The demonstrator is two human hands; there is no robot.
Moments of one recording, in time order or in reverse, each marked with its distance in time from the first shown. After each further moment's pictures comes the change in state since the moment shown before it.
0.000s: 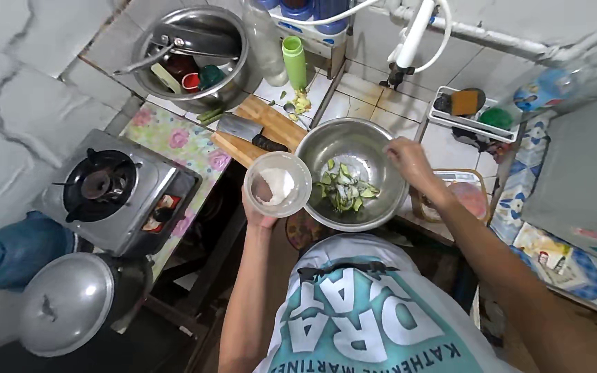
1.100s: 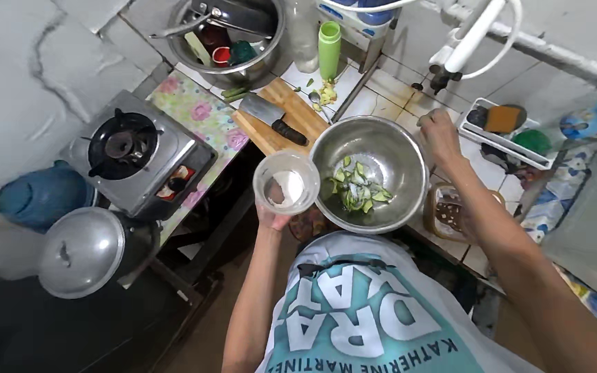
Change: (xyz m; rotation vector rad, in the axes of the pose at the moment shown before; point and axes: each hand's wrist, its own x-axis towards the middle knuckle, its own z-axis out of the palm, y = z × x) left_hand -0.030 -0.014 -0.010 -0.047 0.191 -0.002; right_hand 0.090 0.049 -0.005 -0.211 0.073 -0.130
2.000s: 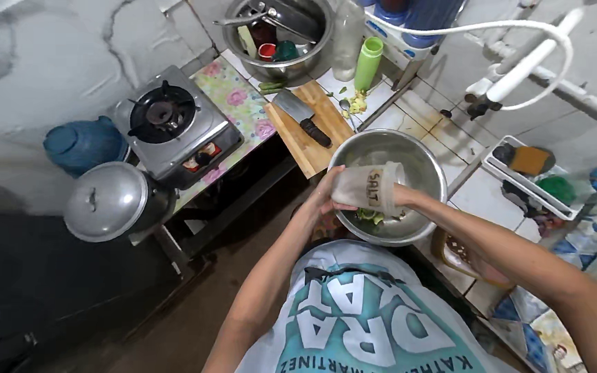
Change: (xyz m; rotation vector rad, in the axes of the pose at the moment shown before) left_hand 0.013 -0.032 0.080 0.664 0.127 -0.364; right_hand -0.014 -0.180 -0.017 0.432 -1.048 -0.070
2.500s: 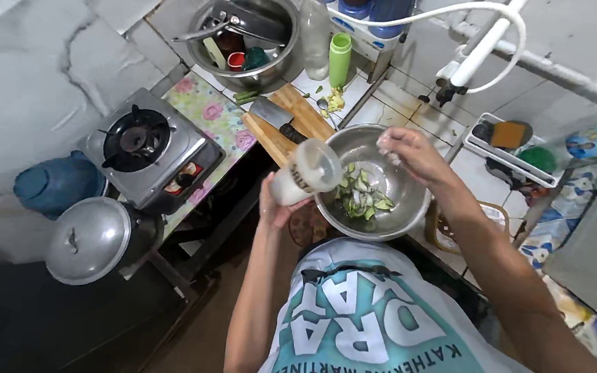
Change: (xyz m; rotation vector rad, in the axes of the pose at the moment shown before) left_hand -0.032 0.005 -0.047 -0.340 0.235 0.323; right_hand -0.034 0.030 -0.040 0.638 0.710 -0.370
